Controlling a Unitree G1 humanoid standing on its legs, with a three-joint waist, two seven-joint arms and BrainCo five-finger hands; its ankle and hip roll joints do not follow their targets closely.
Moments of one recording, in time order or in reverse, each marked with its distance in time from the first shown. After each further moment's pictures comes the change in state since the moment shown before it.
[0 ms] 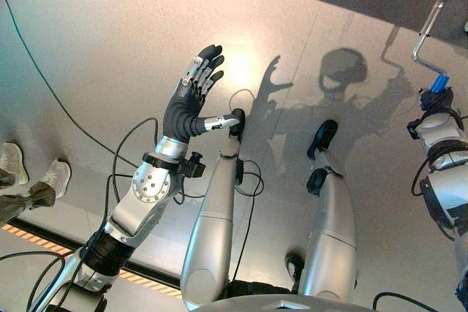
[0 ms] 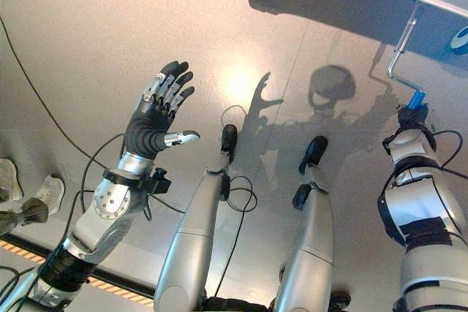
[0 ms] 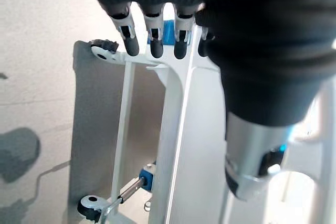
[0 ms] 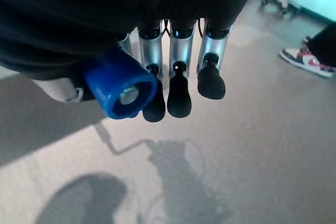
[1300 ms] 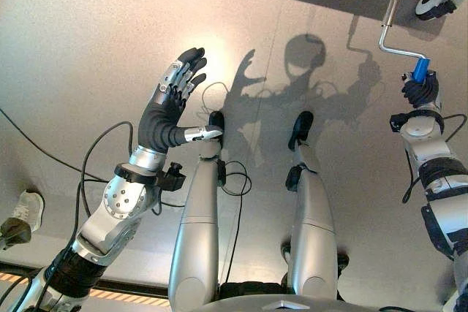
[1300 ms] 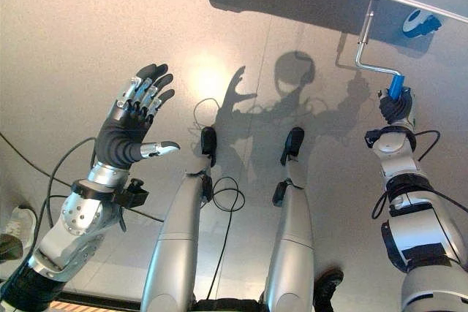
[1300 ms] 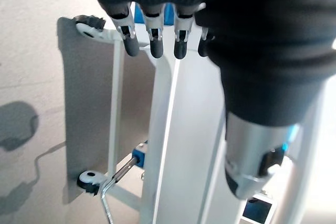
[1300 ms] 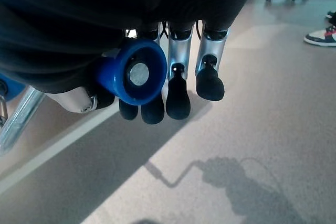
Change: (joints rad) left arm 0.118 0.173 0.096 -0.144 0.000 -0.027 0.013; right arm 0.275 -0.014 -0.176 -0.378 0.176 -0.267 -0.113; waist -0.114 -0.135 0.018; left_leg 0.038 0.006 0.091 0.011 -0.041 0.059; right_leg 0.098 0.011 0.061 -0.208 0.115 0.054
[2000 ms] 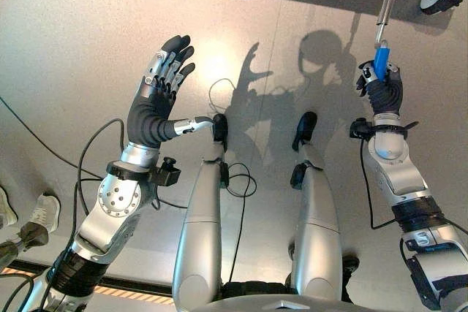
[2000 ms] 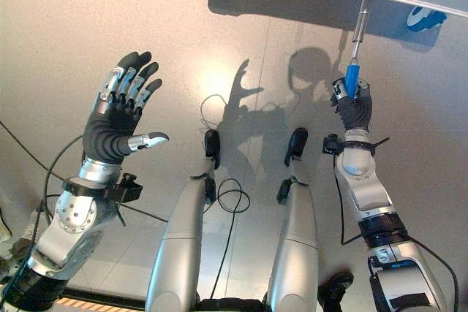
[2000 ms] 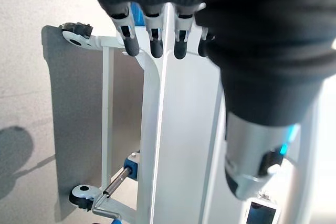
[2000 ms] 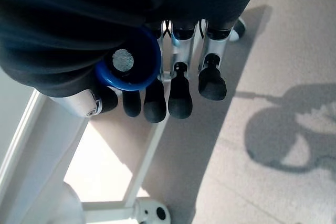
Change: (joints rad) left arm 0.044 -0.048 0.075 -0.006 0.000 0.000 -0.004; right arm 0.379 0.166 -0.154 -0.850 0.020 0.005 -0.037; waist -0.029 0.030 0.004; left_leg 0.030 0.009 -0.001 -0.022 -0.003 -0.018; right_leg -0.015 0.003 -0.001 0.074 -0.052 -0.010
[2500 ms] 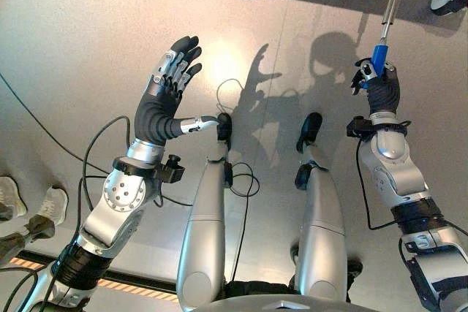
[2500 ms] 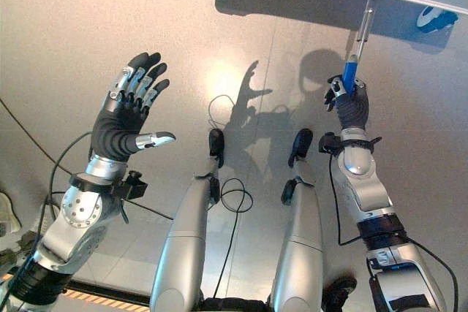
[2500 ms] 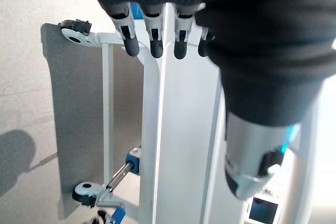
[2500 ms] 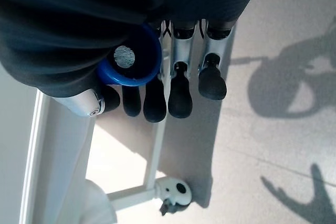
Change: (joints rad) left arm -0.029 -0.009 -0.013 0.024 -0.001 0.000 -0.024; right arm 0.015 0.012 0.005 -0.102 0.208 0.004 0.065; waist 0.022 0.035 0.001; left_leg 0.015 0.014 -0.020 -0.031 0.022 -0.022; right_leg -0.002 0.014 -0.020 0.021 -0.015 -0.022
